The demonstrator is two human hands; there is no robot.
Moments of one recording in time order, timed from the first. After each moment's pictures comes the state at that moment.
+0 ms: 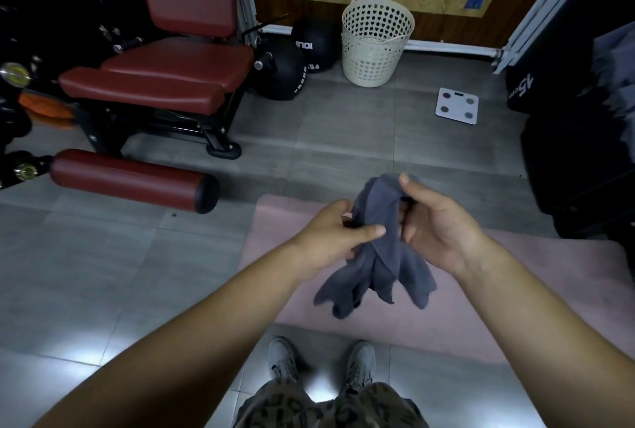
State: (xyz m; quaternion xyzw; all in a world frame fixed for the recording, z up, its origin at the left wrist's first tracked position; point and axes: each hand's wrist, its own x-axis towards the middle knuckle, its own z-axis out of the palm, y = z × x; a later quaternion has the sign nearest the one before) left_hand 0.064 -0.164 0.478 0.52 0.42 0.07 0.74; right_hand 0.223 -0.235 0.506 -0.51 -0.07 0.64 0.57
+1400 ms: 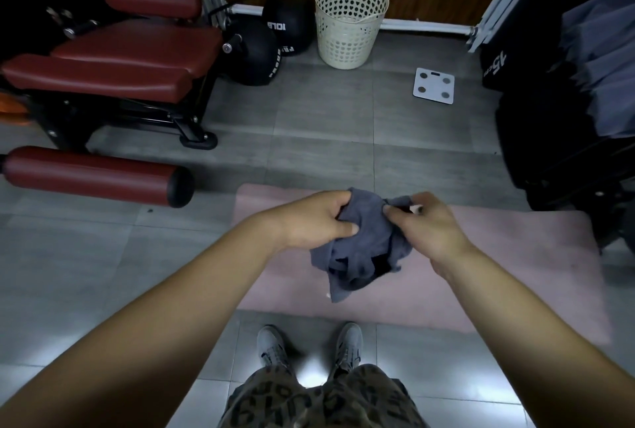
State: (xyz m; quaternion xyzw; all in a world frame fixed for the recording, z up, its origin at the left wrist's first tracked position) left_hand 0.075 -0.143 0.473 0.70 0.29 -0.10 0.64; right_hand 0.241 -0.266 0.463 -0.84 -0.19 0.37 0.34
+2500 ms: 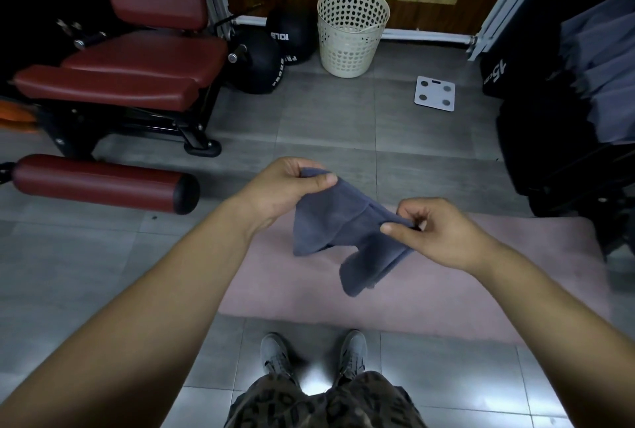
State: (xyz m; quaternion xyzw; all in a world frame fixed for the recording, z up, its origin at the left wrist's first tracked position) left_hand 0.054 -0.101 0.491 0.59 0.35 0.12 0.72; right_hand 0.264 -0.276 0.479 -0.71 -0.55 0.35 0.28
